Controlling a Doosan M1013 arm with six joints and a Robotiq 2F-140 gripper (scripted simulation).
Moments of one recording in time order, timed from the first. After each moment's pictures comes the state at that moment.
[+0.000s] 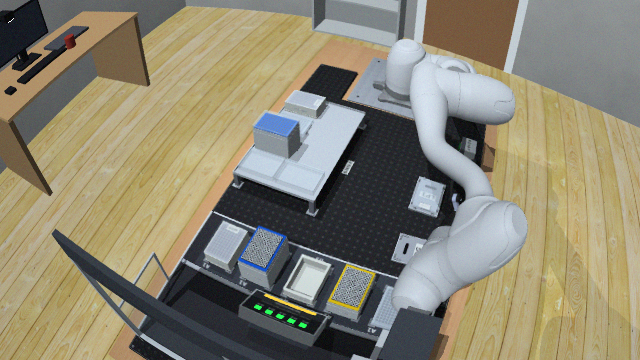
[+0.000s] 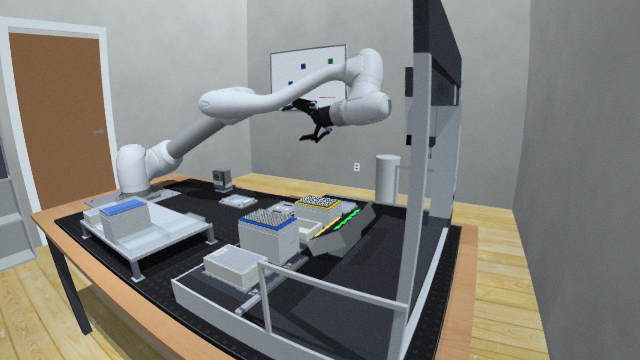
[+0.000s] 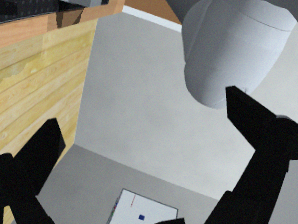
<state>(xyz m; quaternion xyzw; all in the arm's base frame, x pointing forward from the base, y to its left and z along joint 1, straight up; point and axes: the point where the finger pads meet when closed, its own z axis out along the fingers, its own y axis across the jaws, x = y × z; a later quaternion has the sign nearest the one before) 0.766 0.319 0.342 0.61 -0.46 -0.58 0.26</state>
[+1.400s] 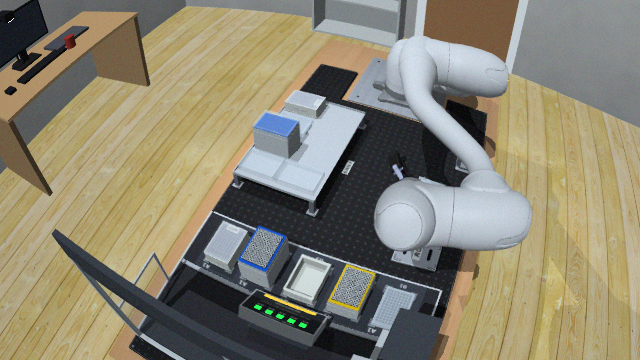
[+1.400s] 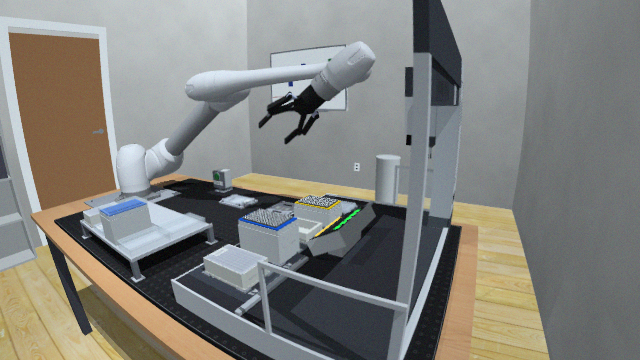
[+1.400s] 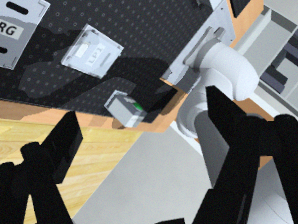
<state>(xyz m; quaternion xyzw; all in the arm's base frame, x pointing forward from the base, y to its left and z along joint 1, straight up) 0.791 0.154 0.331 0.84 -0.33 -0.40 0.18</state>
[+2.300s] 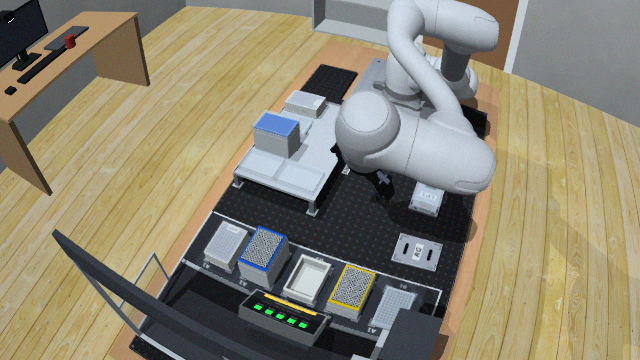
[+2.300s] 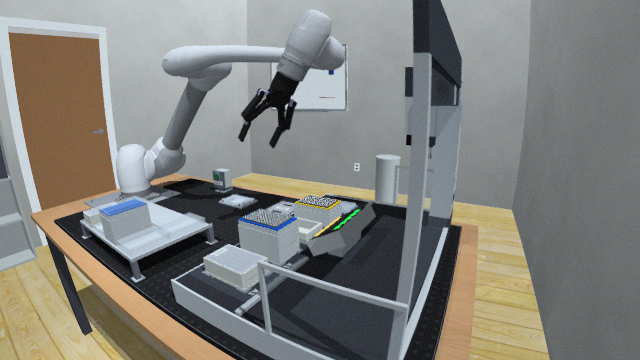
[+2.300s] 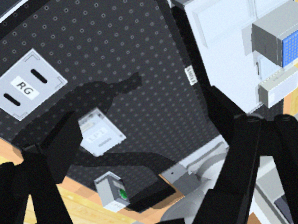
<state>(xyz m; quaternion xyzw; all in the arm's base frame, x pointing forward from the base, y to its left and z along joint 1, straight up) 0.810 0.031 0.323 0.95 -0.20 -0.23 0.10</state>
